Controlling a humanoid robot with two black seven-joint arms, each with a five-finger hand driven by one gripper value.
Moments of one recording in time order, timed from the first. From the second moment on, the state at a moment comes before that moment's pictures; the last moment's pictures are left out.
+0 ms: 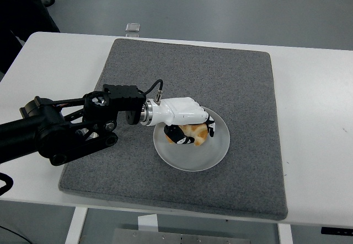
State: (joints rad) left arm -0.90 0.36 -0.34 -1.31 1.84 -0.18 -0.17; right arm 0.03 0.00 -0.08 0.12 0.06 -0.08 -0.05
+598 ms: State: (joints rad) left arm -0.92 0.41 -0.41 -1.33 1.43 -0.23 -0.18; right arm 0.03 0.00 -0.08 0.12 0.06 -0.08 -0.05
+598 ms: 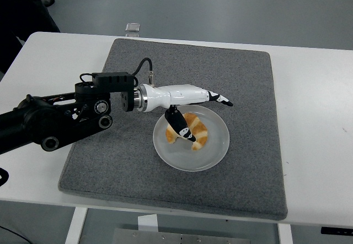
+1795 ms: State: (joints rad) left arm -0.94 0.58 -0.68 -0.99 0.26 -0.49 -0.12; right arm 0.03 0.00 -0.08 0.12 0.06 -0.08 -0.05
